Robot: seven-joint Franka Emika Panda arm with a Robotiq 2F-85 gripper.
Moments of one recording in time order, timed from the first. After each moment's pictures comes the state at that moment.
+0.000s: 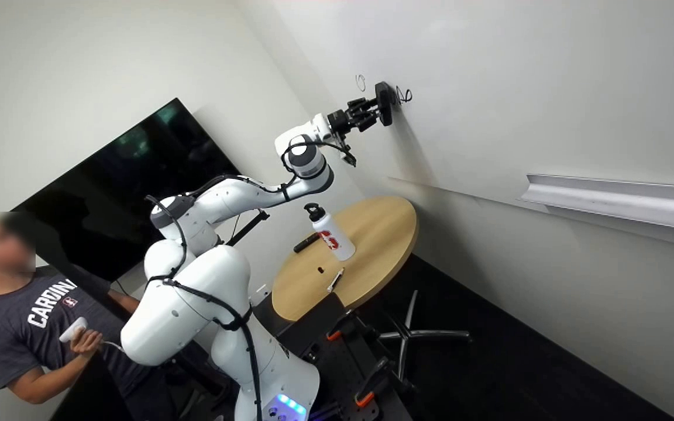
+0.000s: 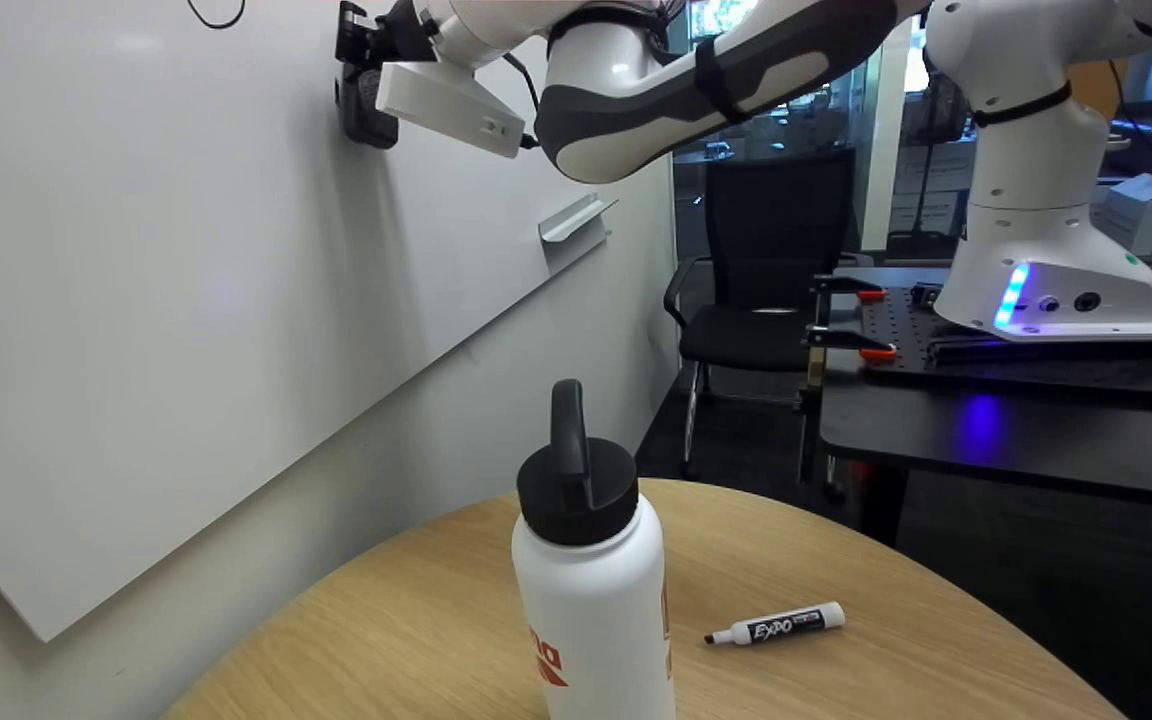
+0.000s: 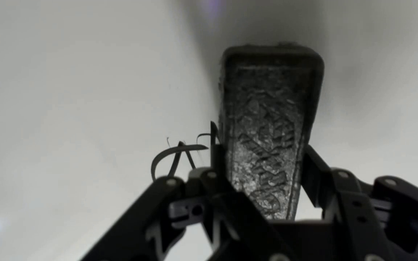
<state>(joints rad) 1.84 1.35 -1.55 -2.13 0.39 3.09 1.45</state>
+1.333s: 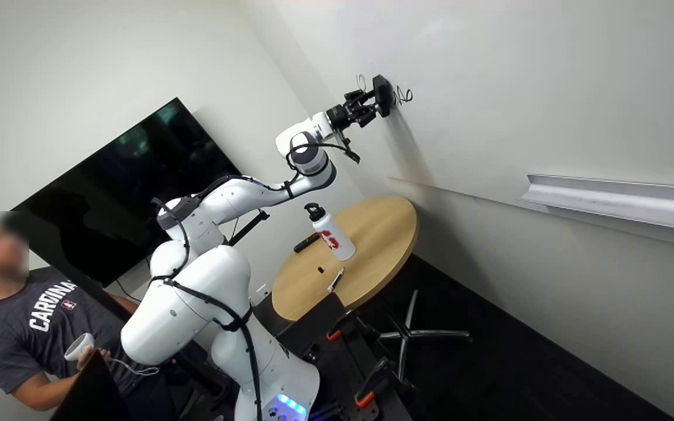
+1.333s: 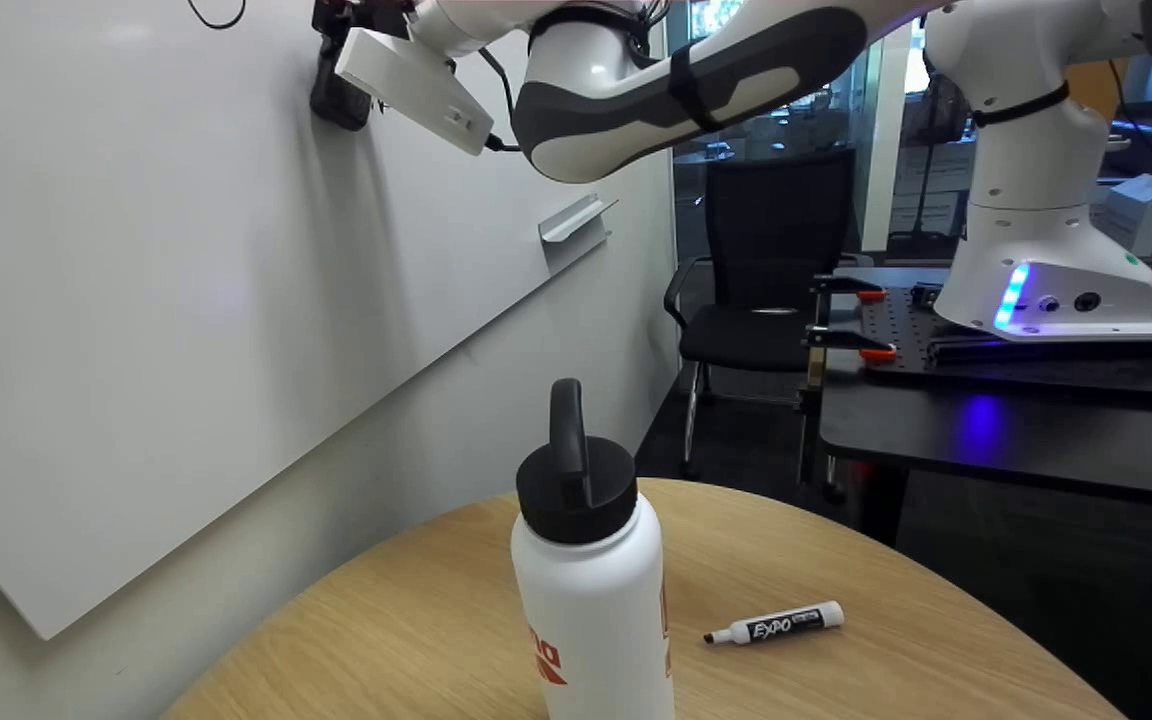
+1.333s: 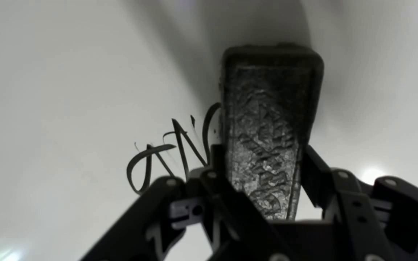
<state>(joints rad) 1.80 1.40 -1.57 -2.08 0.45 3.11 1.58</state>
